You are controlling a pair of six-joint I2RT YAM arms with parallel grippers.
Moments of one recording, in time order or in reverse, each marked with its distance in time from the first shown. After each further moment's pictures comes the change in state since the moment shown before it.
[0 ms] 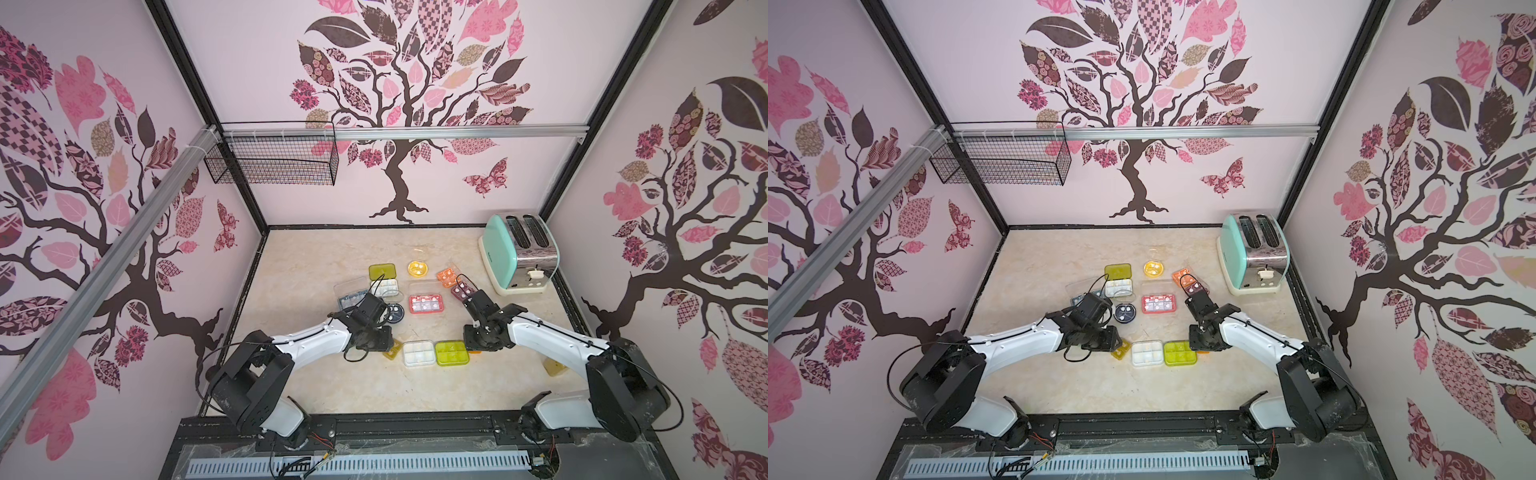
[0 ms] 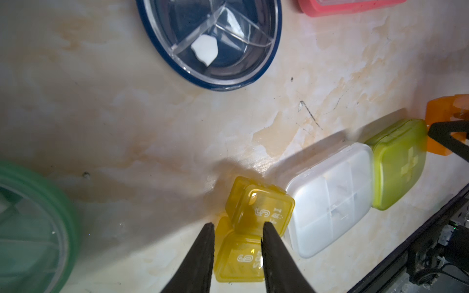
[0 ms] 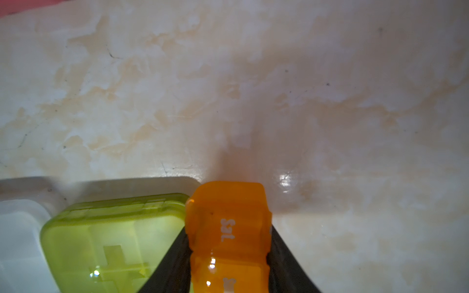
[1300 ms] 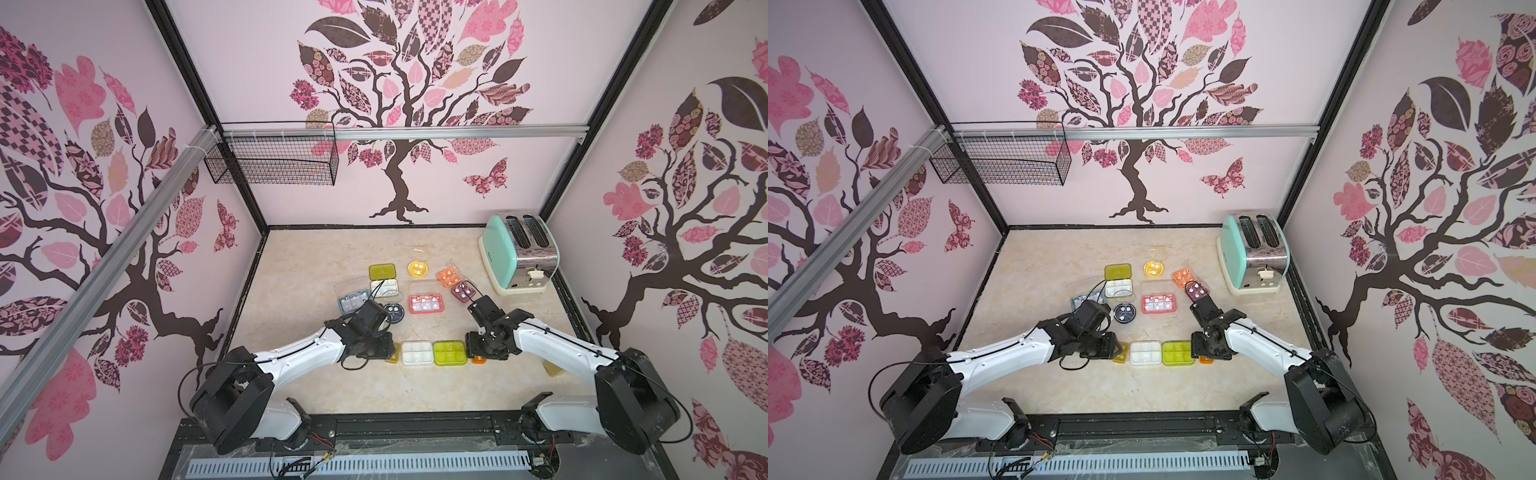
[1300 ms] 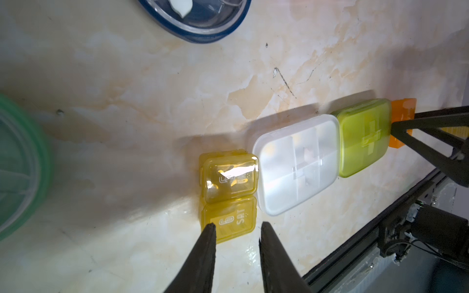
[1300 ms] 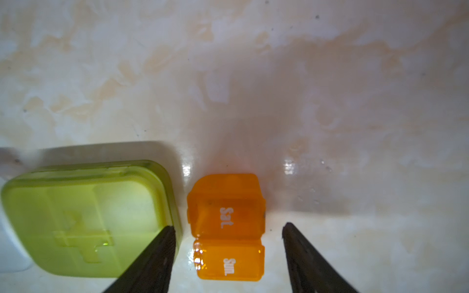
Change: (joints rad) left arm -0.070 -0.138 -0.013 -0.073 -0.011 -0.094; right arm -0.014 -0.070 -0.034 -0.068 -0.029 0.019
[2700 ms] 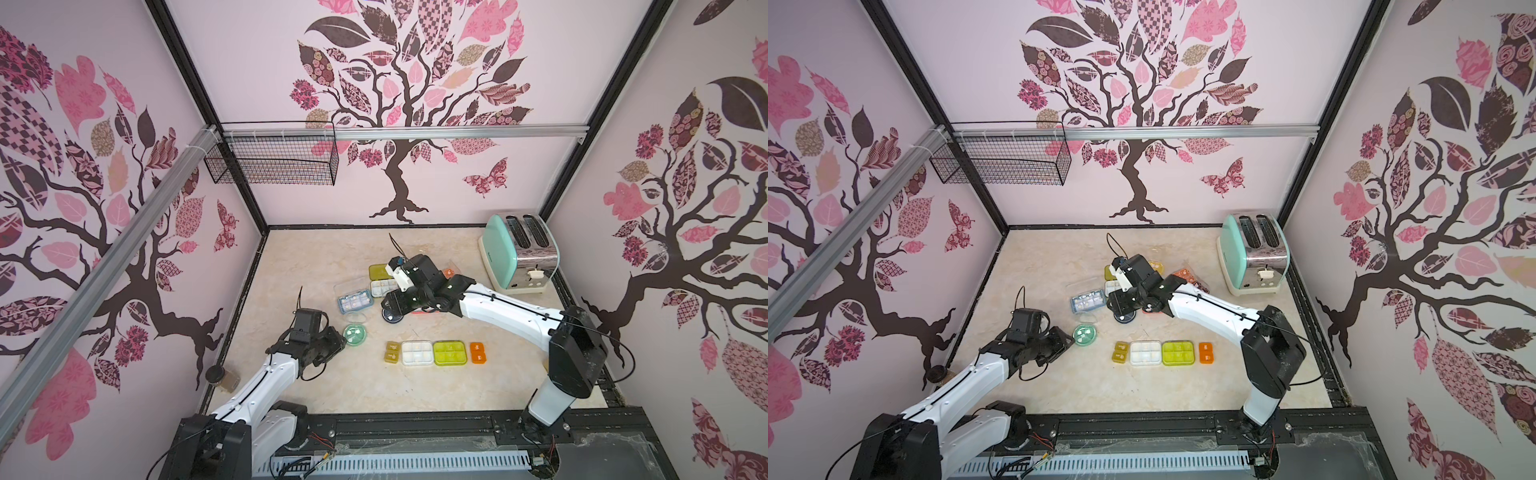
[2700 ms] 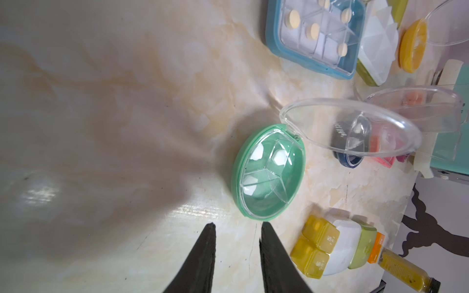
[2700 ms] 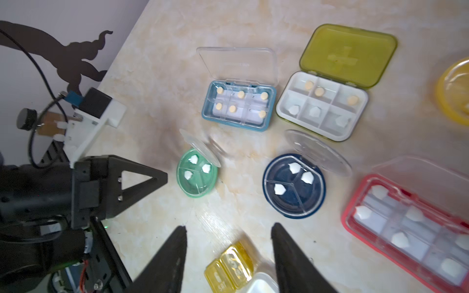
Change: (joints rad) left arm 0.551 -0.309 -0.334 0.079 0.088 -0.117; right arm 0.334 0.438 0.673 0.346 -0.229 -0.222
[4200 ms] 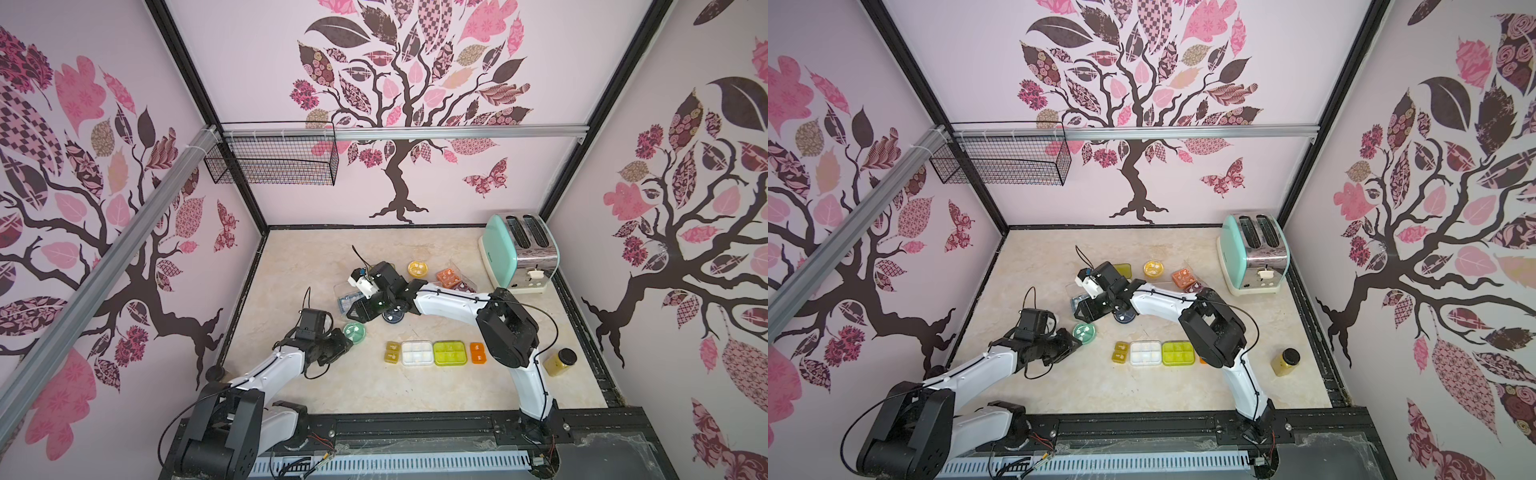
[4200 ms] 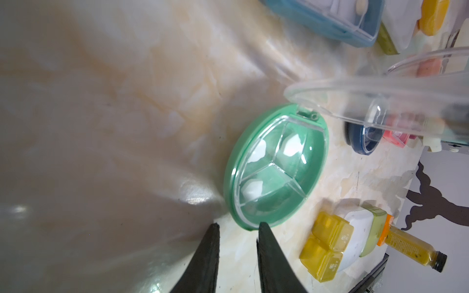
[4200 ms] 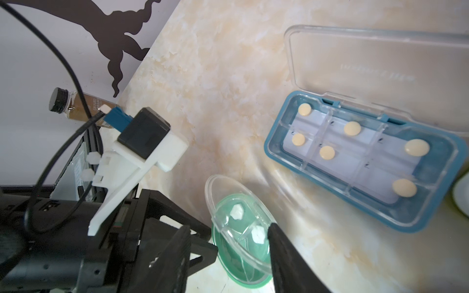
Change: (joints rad) left arm -0.003 0.137 -0.023 0.132 0.077 0.060; right arm 0.051 0.385 0.210 0.201 -0.245 -0.006
